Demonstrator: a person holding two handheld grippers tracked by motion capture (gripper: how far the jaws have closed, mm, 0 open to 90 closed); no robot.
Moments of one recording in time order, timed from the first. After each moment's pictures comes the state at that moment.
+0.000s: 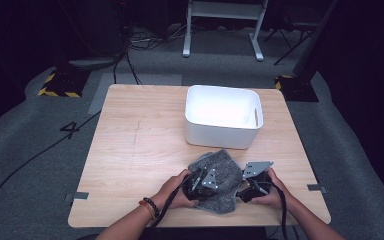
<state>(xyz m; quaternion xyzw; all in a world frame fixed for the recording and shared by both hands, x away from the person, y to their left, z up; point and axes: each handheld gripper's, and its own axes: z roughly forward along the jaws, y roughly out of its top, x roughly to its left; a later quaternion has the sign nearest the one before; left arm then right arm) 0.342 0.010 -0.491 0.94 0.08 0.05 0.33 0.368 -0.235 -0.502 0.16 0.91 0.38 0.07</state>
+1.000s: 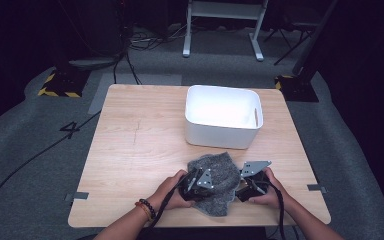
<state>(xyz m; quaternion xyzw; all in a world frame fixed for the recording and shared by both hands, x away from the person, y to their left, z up) 0.343 0.012 -0.491 0.94 0.08 0.04 0.34 0.368 -0.228 -0.503 0.17 0.91 0.38 0.07</state>
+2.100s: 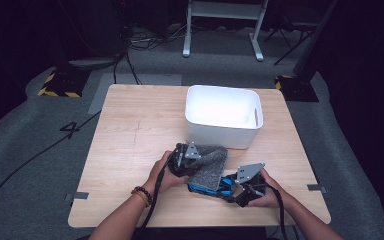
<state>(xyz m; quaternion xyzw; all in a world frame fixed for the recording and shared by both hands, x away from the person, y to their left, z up) 0.399 0.044 -0.478 0.91 0.21 0.11 0.35 0.363 -0.216 -0.500 0.08 0.92 0.37 0.04</state>
